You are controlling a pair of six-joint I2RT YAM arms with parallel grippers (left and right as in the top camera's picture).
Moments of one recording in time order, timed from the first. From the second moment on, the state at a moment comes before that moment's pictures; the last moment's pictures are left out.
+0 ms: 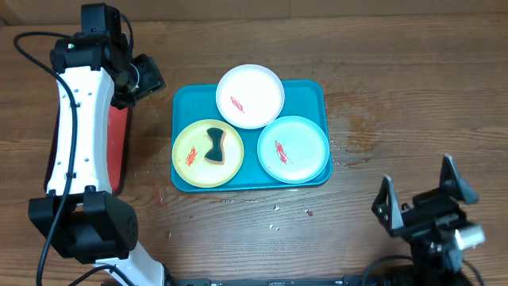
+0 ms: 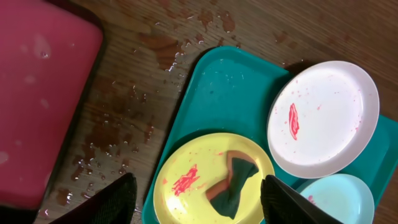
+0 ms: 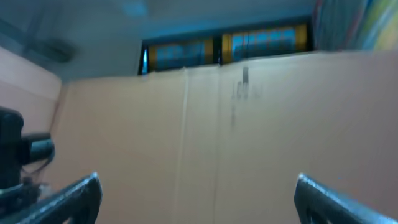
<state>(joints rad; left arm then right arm) 0.09 1.85 1.87 -1.24 0.10 -0.39 0.06 0.05 0.16 0.56 -0.22 0.13</state>
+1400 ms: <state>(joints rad) 0.09 1.85 1.87 -1.30 0.10 -0.39 0.64 2.03 1.67 -0.68 -0.13 0.52</state>
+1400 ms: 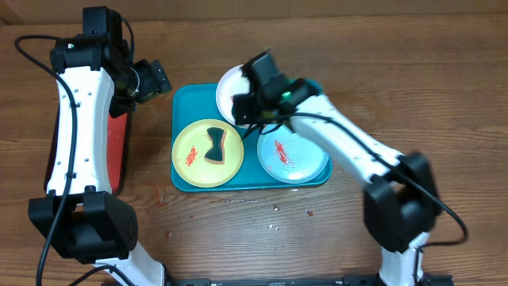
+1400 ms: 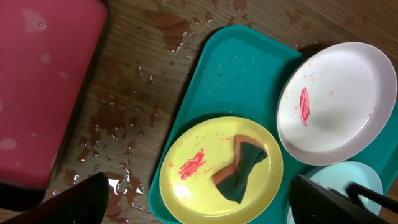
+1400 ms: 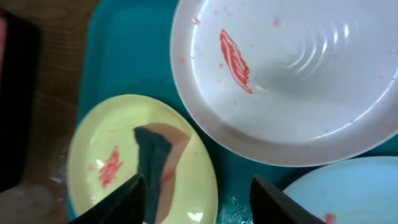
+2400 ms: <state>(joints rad) 0.08 1.85 1.87 -1.30 0.13 -0.38 0.69 2.17 1.60 -0.67 -0.10 0.54</state>
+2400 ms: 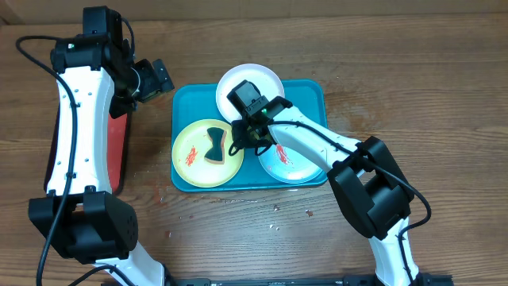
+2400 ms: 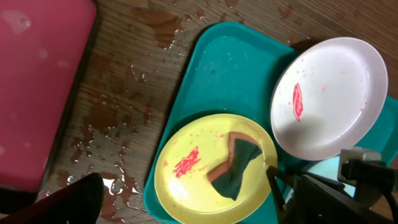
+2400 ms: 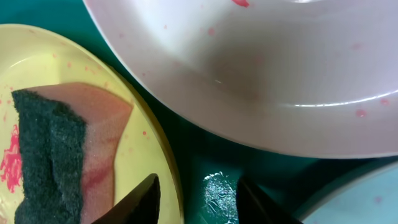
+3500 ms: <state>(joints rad) 0.01 2.11 1.85 -1.32 0.35 -0.13 0.73 2.17 1.58 -0.66 -0.11 0.56</state>
